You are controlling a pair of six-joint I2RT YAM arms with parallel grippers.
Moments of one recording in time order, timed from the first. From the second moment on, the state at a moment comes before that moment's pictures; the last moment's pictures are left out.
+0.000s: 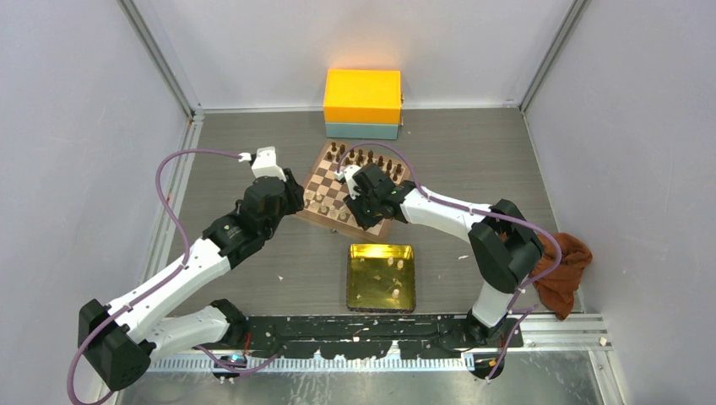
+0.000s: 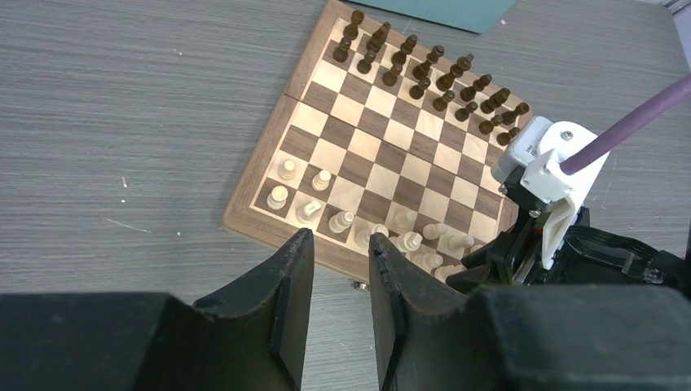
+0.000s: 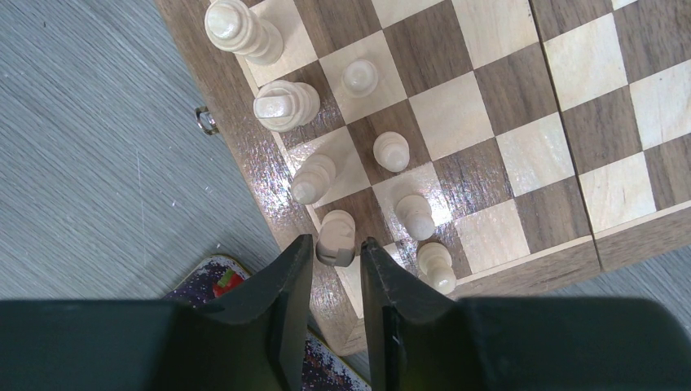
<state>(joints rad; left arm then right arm) -0.69 1.01 0.83 -0.24 -0.48 -0.53 0.76 1.72 1.15 -0.36 -0.04 0.00</state>
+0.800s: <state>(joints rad) -0.69 1.01 0.83 -0.24 -0.48 -0.53 0.76 1.68 1.15 -0.39 -0.04 0.00</state>
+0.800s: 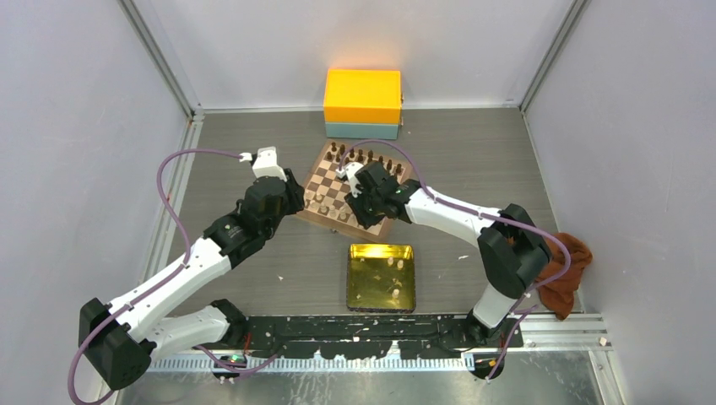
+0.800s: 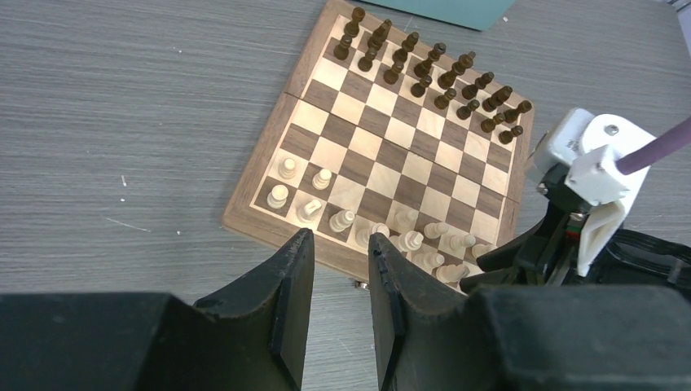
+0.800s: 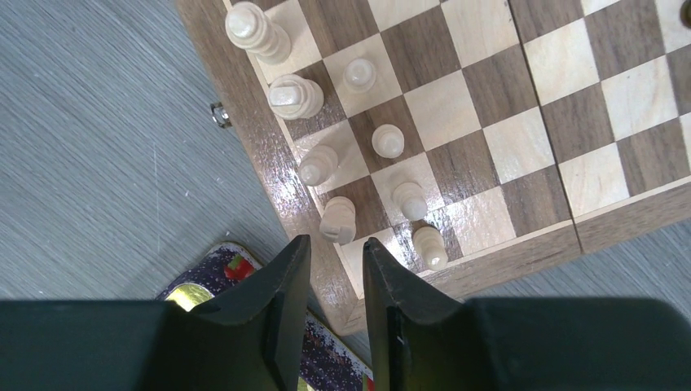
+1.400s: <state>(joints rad) -0.69 1.03 0.83 -0.24 -0.48 -0.55 0.80 1.44 1.15 -0.45 0.06 0.08</state>
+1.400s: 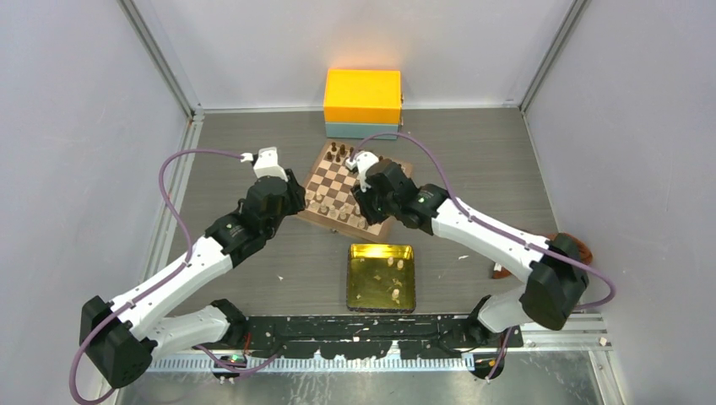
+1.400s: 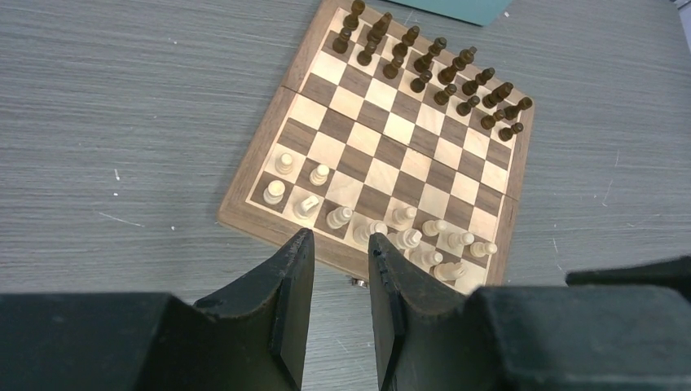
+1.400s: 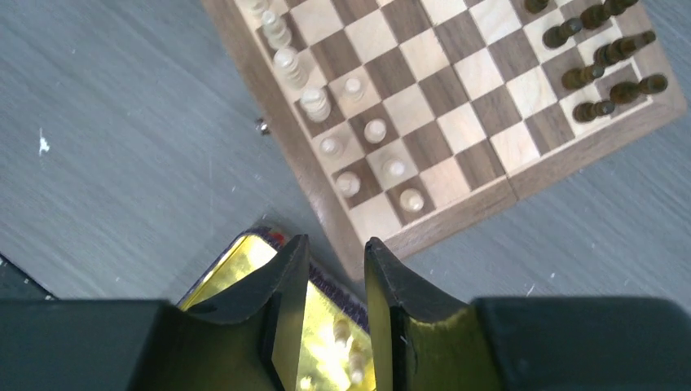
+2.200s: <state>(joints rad) -0.69 1.06 0.83 -0.24 -0.43 -0.56 1.36 1.19 0.85 -0.83 0.66 1.03</state>
